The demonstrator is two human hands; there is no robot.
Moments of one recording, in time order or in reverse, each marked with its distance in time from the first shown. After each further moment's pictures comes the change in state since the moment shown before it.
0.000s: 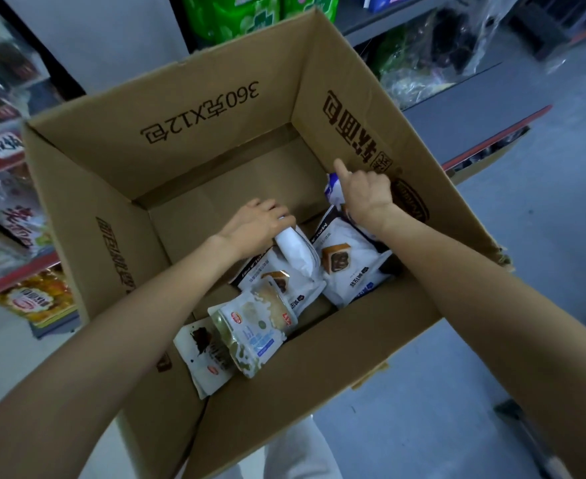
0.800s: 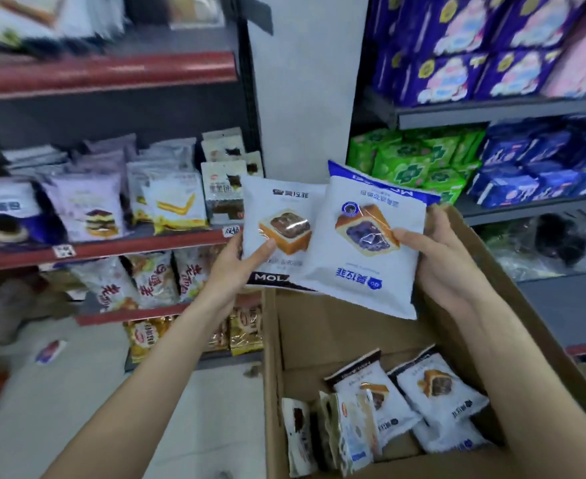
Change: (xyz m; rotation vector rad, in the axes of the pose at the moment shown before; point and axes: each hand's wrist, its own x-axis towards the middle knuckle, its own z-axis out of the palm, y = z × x) left_hand -0.234 -0.049 -0.151 -1.509 0.955 -0.886; right_hand -0.085 -0.080 -0.208 2.115 -0.069 -0.436
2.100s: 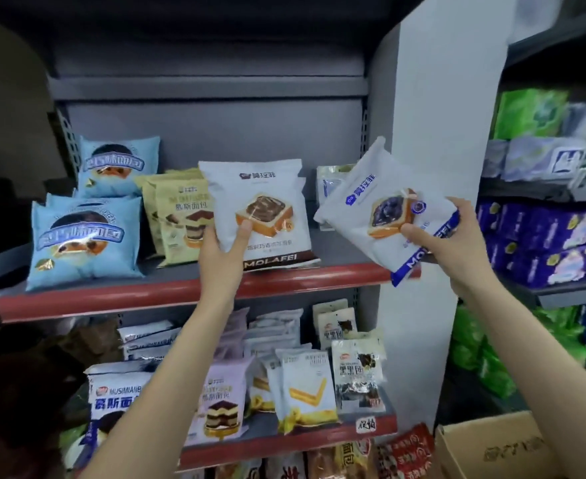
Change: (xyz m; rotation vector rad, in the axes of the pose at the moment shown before) left_hand 0.171 0.203 -0.325 -0.039 0.390 0.646; right_hand 0.177 -0.075 0.340 -0.457 0.301 -0.610
